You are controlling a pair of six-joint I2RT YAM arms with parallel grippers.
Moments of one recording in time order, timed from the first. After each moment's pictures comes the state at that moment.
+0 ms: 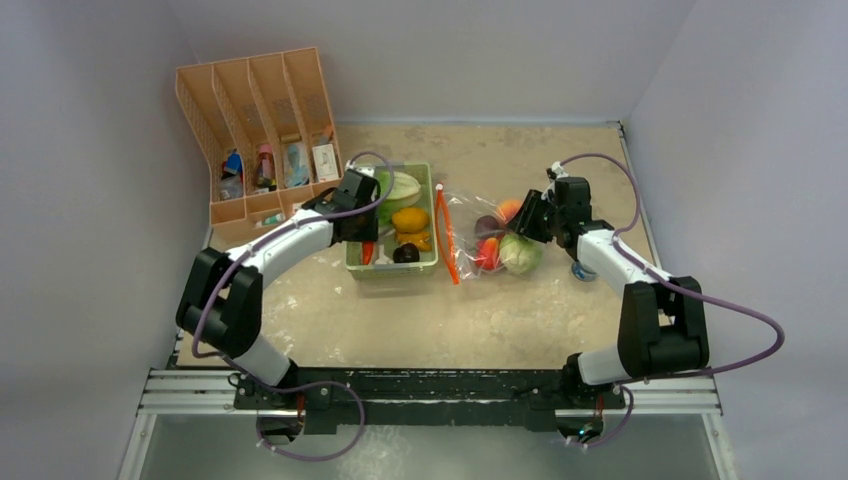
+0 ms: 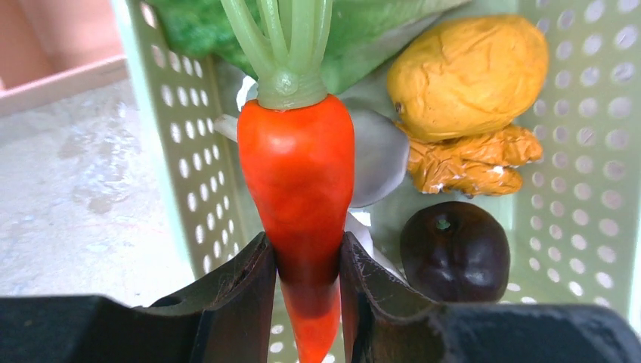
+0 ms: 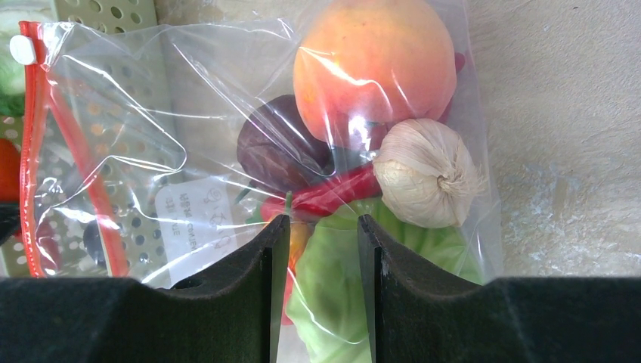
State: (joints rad) left arm -0.47 1.61 1.09 -0.44 -0.15 -0.39; right arm 0.12 1.44 0.82 -0.15 -0.23 0.46
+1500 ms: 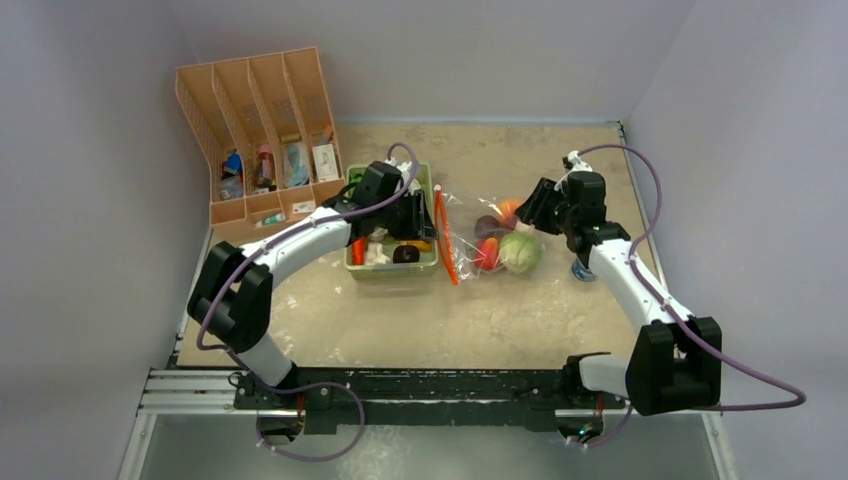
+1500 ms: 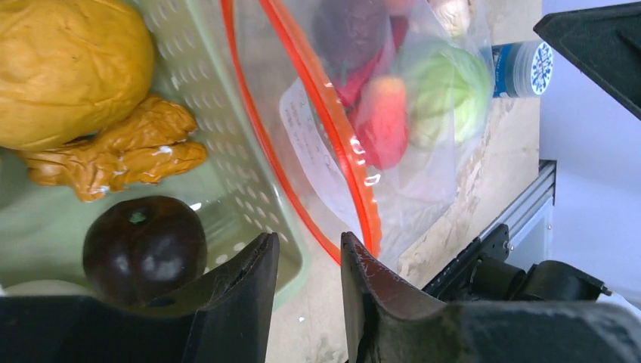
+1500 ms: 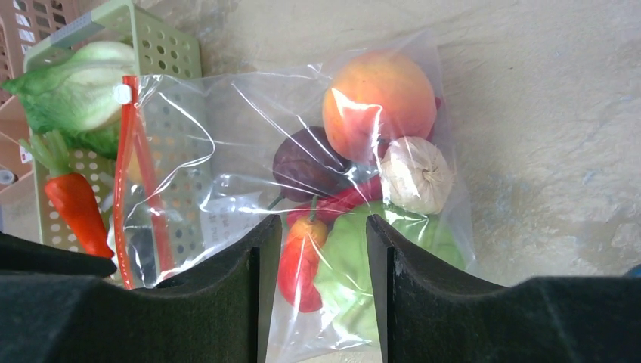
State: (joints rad) left arm -0.58 1.64 1.17 -0.27 0.33 -0.61; right arm 0.12 1.27 0.85 -0.21 -0.17 0.47
